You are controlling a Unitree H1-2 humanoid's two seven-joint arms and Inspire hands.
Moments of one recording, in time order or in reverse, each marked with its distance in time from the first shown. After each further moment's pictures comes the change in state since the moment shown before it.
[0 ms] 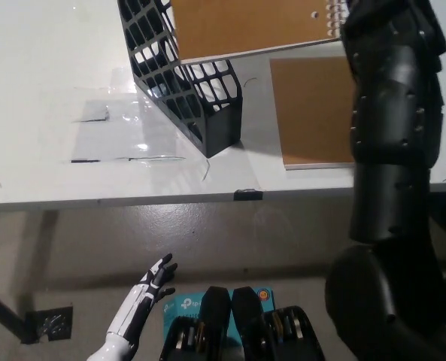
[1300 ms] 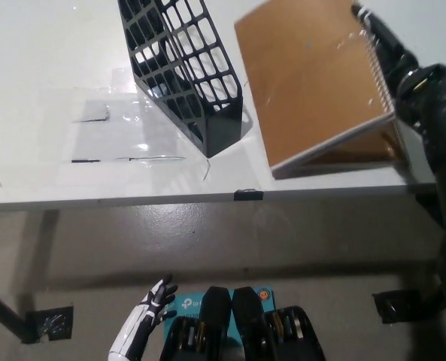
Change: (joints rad) left_arm 0.048 -0.022 0.008 0.034 0.002 -0.002 0.001; right_arm 0.003 -0.323 0.084 0.840 0.177 -0.019 0.042
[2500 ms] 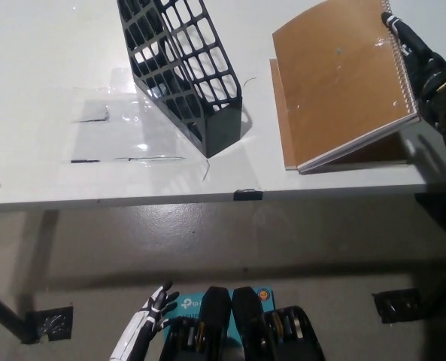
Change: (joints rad) left_arm 0.017 -0.011 0.004 0.000 0.001 0.001 0.000; right_arm -0.057 -0.080 0.005 0.162 -0.164 -0.130 0.024
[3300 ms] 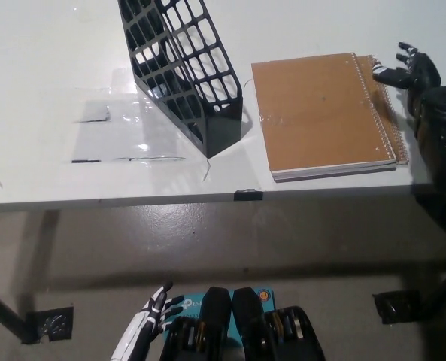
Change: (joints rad) left_arm 0.002 -0.007 0.004 0.003 -0.003 -0.002 0.000; right_arm 0.057 0.000 0.474 0.019 -0.369 -0.219 -0.073
